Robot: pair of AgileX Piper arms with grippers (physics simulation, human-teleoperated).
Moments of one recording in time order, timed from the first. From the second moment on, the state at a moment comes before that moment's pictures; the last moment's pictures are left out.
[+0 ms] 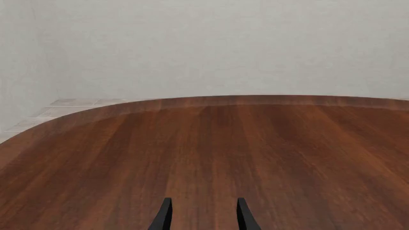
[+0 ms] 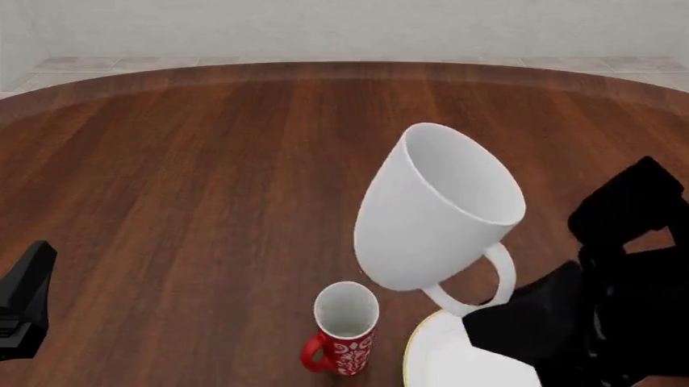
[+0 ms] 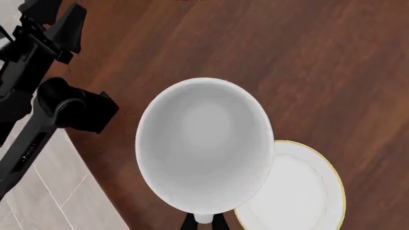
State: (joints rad) left arm 0.00 0.01 -0.03 0.03 0.00; right arm 1.06 0.80 -0.82 0.91 0.45
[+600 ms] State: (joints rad) left arm 0.00 0.01 -0.03 0.03 0.00; right arm 0.90 0.53 -0.77 1.13 0.42
